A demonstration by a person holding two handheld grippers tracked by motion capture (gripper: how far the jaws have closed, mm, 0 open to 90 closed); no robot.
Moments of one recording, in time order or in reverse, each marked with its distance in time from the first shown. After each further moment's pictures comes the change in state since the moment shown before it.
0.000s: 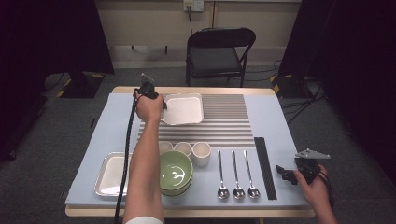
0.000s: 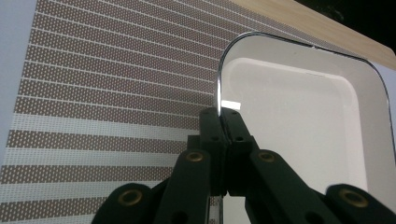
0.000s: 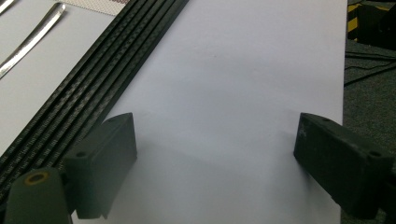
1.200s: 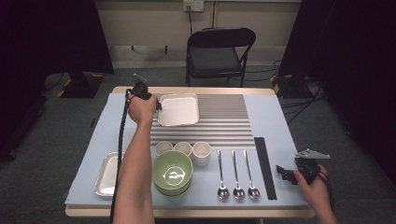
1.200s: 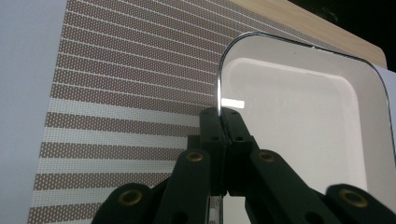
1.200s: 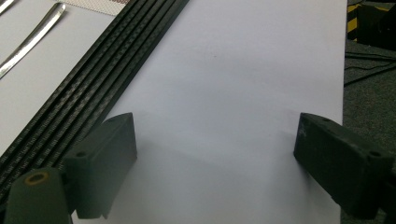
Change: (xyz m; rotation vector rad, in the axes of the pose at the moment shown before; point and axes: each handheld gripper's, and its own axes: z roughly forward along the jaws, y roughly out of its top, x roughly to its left) left arm 0.012 -0.005 -0.025 -0.003 -0.019 -0.012; right arm 0.000 0.000 0.000 -0.001 0.000 -0.001
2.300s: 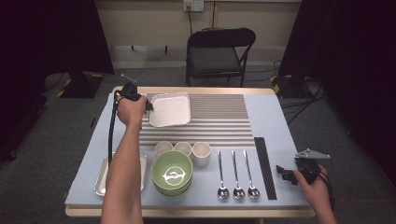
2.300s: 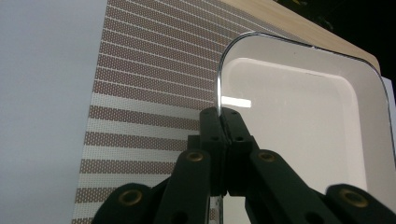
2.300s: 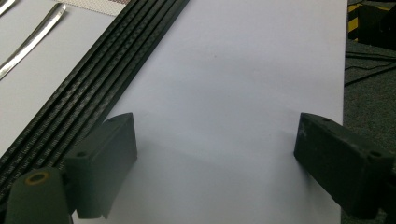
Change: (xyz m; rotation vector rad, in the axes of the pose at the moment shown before) left arm 0.025 -0.002 -0.022 -0.025 -0.018 -0.030; right arm -0.001 0.000 0.000 0.000 0.002 -0.002
